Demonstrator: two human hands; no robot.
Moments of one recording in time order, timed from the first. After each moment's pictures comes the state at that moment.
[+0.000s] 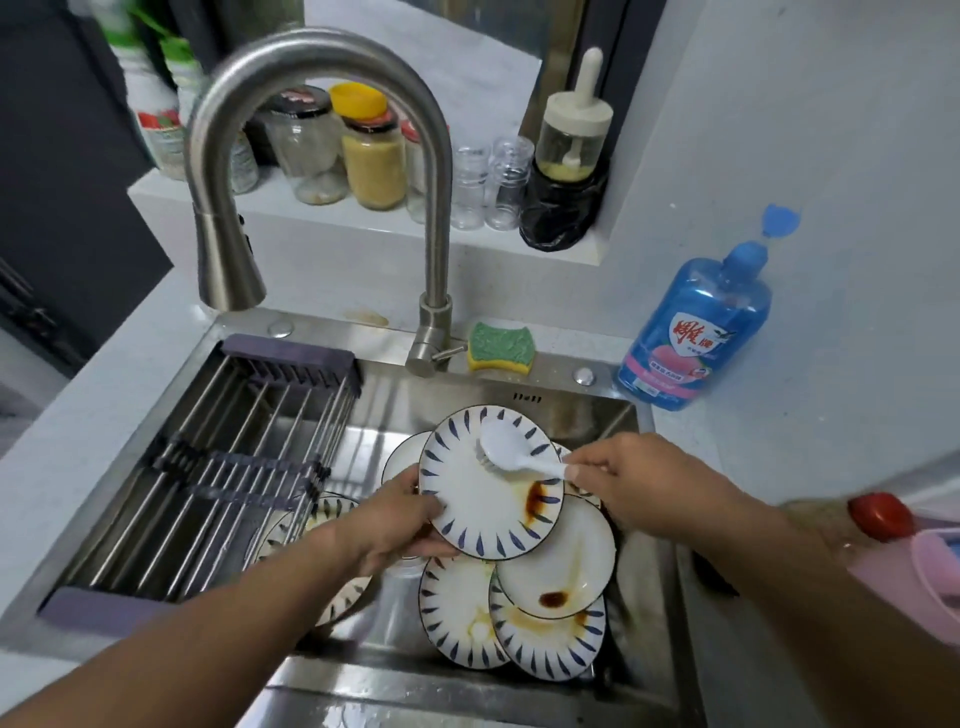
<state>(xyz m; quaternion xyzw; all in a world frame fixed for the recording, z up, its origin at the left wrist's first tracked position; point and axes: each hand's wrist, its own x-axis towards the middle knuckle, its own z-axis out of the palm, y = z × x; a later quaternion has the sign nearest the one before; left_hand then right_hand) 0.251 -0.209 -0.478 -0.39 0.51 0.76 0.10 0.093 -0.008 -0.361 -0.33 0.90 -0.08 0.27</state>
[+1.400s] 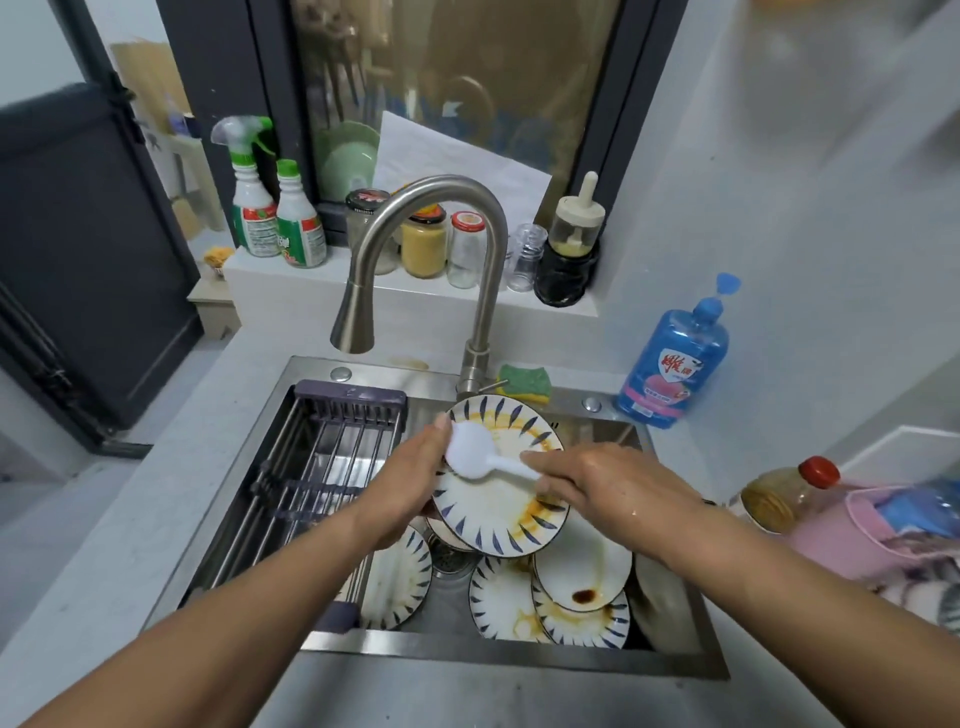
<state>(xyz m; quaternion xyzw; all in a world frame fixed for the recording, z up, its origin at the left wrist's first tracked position) 0.333 -0.255 -0.363 -0.23 0.70 0.68 -0.03 0.215 -0.049 -0.301 -0.48 0.87 0.00 0.12</state>
